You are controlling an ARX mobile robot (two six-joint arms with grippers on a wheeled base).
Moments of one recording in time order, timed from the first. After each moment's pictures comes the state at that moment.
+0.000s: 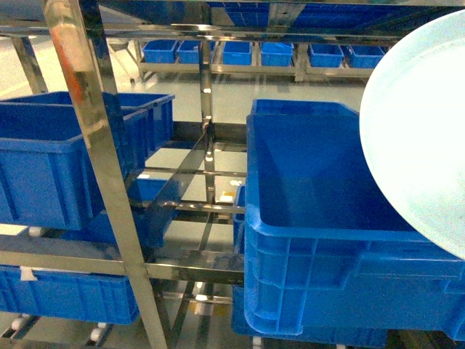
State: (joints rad) left arm 0.00 0.01 0.01 0.00 0.00 0.00; right arm -0.08 0.98 0.40 0.34 -0.23 0.14
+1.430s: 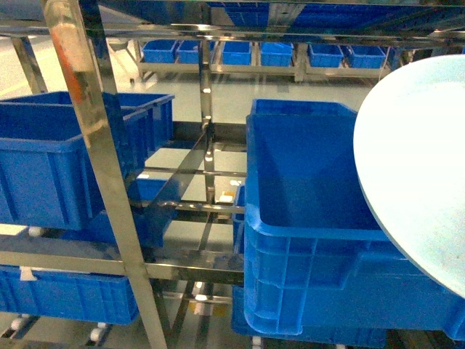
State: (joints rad) left arm 0.00 0.01 0.01 0.00 0.00 0.00; right arm -0.15 1.01 0.42 0.16 -0.40 0.27
